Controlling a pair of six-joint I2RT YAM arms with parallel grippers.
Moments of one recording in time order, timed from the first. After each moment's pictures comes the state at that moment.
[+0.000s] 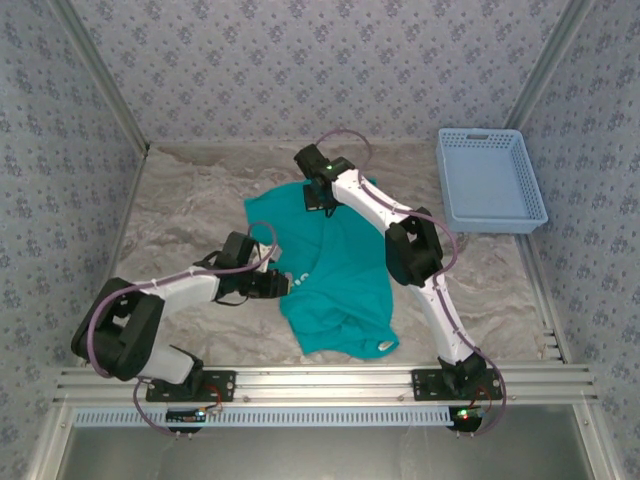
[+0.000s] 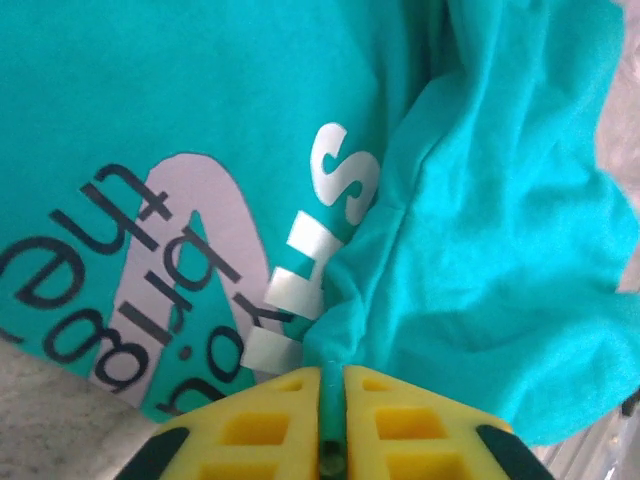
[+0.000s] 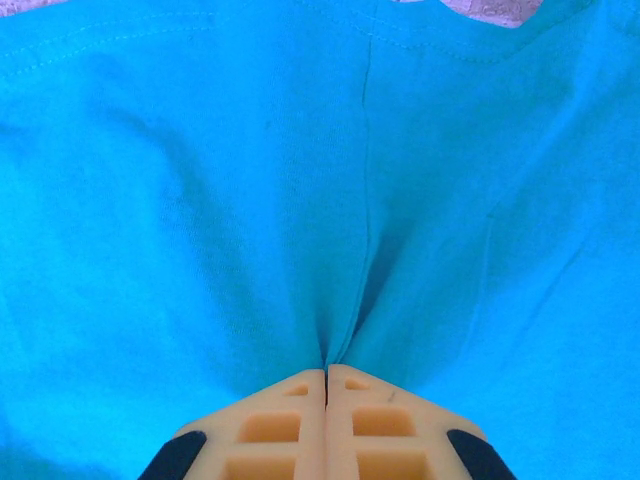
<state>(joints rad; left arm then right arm) -0.48 1.40 0.56 -0.15 0.57 -0.43 0.62 2.41 2.22 -0.95 0.19 0.43</state>
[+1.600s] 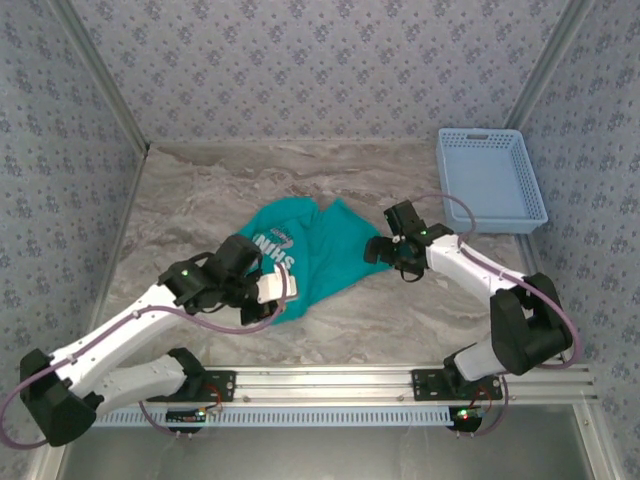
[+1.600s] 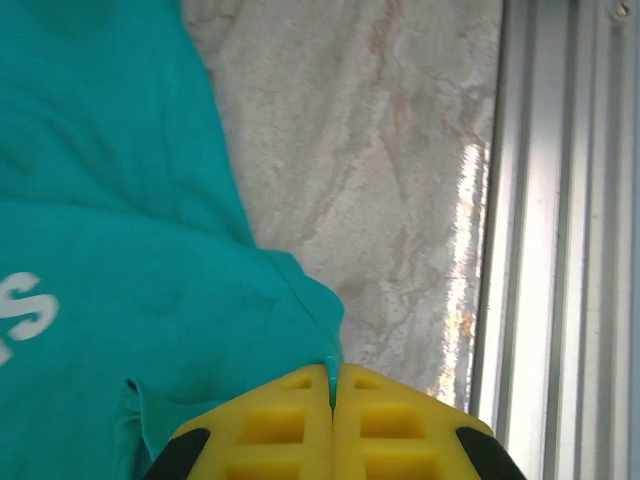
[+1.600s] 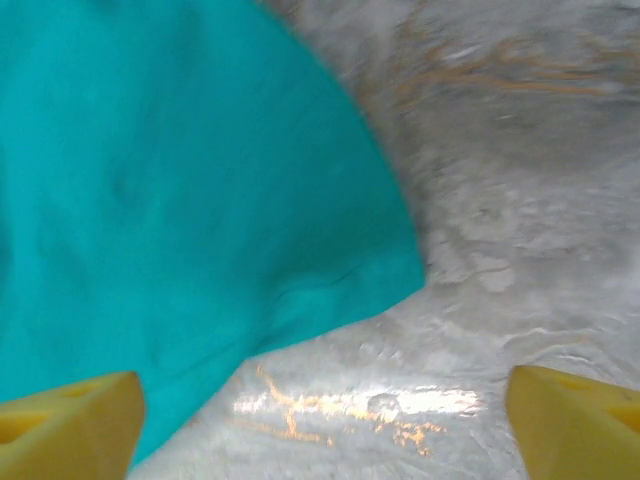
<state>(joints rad) -0.79 0.96 0.86 -0.87 0.35 0.51 0.44 1.44 0.91 -0.60 -0.02 0.57</state>
